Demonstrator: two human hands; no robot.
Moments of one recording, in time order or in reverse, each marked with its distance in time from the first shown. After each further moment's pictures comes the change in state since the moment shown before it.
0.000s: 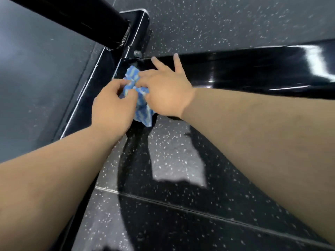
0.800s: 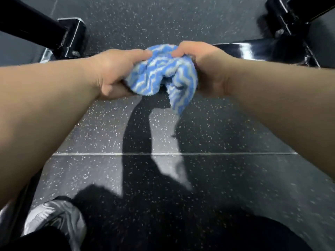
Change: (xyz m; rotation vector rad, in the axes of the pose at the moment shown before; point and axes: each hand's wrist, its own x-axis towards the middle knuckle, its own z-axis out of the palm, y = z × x) left_hand -0.130 0.197 0.008 -0.332 -1.005 -0.103; right_hand -0.257 0.090 -0.160 1.432 -0.061 0.633
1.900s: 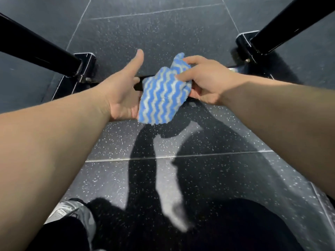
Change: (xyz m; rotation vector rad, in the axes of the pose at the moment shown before) left_hand -0.086 0.030 0.038 -0.489 0.026 0.029; right_hand -0.087 -0.027 0.026 0.178 0.245 -0.226
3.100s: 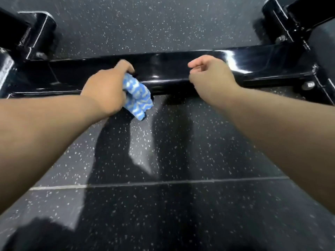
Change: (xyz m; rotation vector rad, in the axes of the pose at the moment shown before) left_hand 0.184 -0.053 -0.089 1.413 0.418 0.490; right_hand 0.144 0.086 -0.051 -0.691 0.371 -0.116
